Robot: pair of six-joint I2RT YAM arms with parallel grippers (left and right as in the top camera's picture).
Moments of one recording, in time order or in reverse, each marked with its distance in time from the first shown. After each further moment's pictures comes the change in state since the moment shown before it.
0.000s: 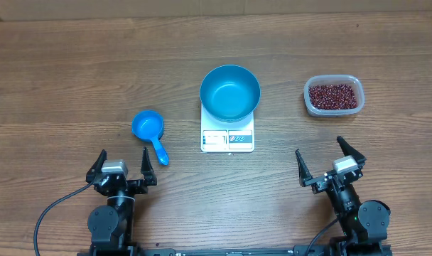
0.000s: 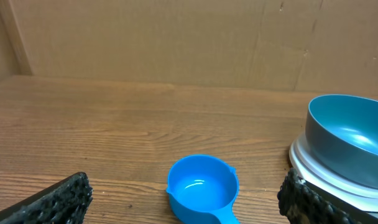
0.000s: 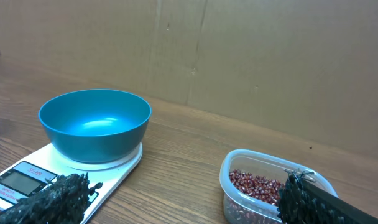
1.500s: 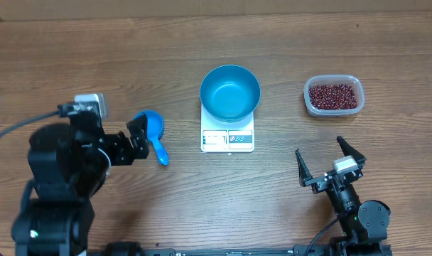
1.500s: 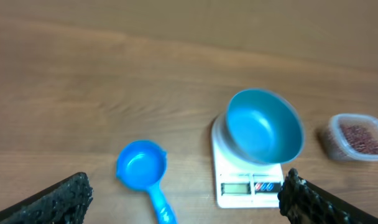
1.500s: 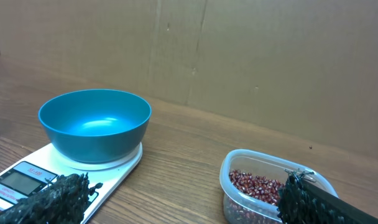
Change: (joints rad) left arm 0.000 0.835 1.161 -0.814 0.192 -0.123; right arm 0.000 0.000 0.000 0.000 0.000 0.000
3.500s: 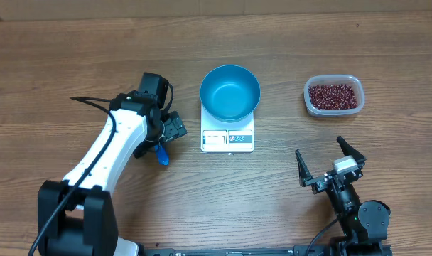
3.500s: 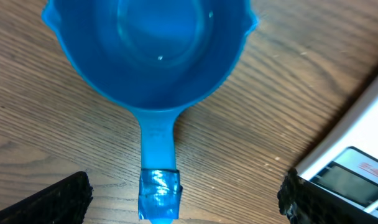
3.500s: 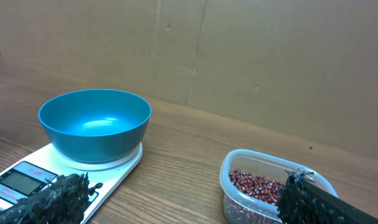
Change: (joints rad) left arm -0.211 0.823 -0.008 -0.062 -0.182 -0.520; right arm 0.000 0.000 0.000 0.000 0.000 0.000
